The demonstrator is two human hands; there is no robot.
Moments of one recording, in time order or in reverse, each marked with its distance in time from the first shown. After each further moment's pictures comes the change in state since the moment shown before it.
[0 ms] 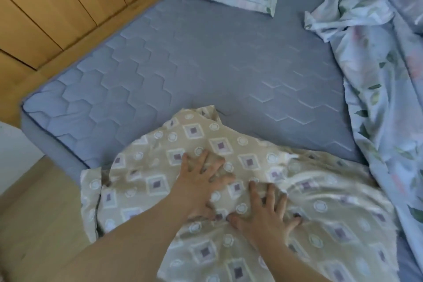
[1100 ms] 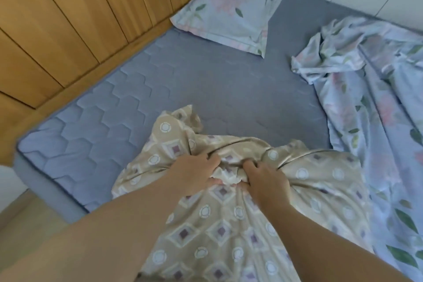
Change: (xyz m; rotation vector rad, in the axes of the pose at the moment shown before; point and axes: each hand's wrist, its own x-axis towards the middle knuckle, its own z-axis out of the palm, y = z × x) left_hand 0.010 -0.081 -0.123 -0.069 0.330 0.044; right_hand 0.013 -0.078 -0.158 -0.310 0.530 -0.454
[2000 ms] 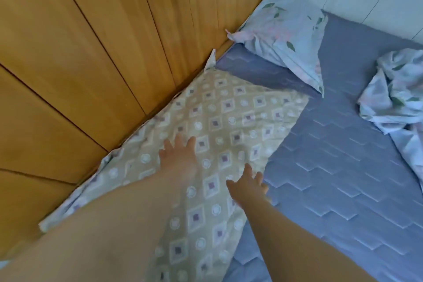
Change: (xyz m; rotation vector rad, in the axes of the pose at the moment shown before) left_hand 0.088 -0.340 -0.049 -0.343 -0.152 -0.659; right_hand 0.272 -0.236 -0.035 0.567 -0.413 0.587
